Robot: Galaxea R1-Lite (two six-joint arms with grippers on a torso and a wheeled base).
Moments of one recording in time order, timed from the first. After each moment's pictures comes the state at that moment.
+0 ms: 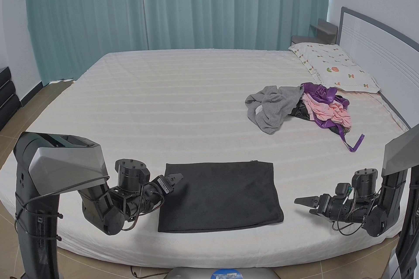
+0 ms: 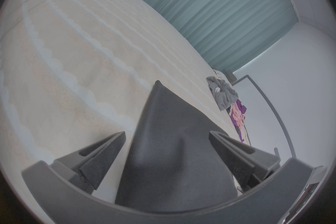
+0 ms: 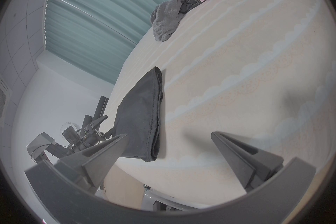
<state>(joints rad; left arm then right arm) -0.38 2.35 -0.65 -1.18 -0.02 -0.89 0.12 2.25 -0.18 -1.43 0.47 0.65</state>
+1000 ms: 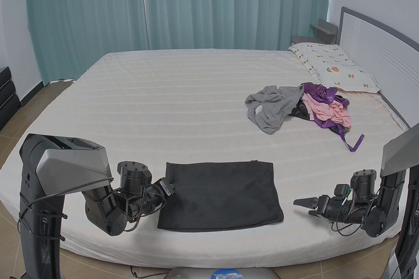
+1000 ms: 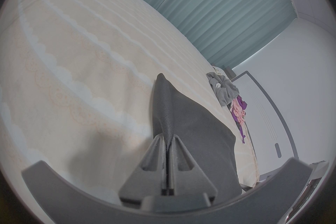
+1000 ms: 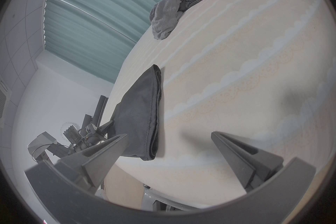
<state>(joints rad) -0.38 2.39 -0.66 -1.19 -0.04 -0.86 0.13 2.26 -0.19 -1.43 0.47 0.65</state>
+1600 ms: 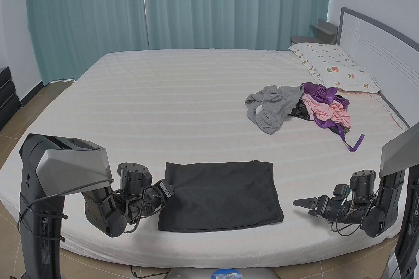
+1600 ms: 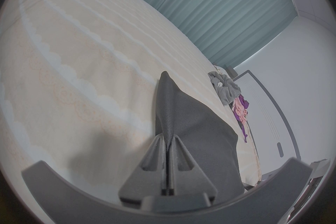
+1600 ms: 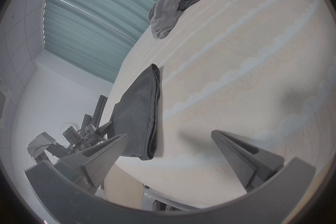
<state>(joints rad) -0.39 2.39 -0.65 -1.19 -0.03 -0.86 0.12 2.27 -0.19 -1.43 0.47 0.65</state>
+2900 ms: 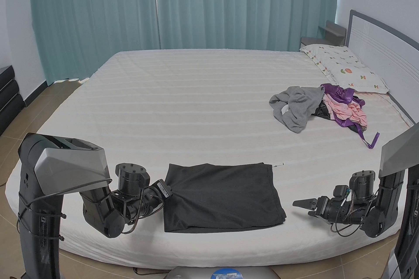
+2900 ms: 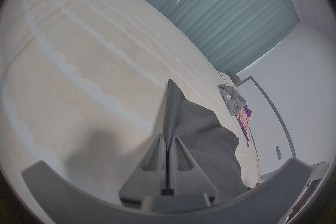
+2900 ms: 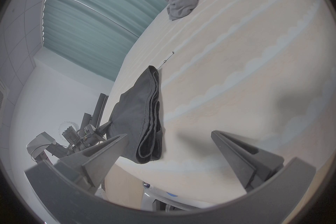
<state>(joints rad) -0.38 2.38 -0.63 -1.21 -0.01 -0.87 0.13 2.28 -0.19 -1.43 0.47 0.65</state>
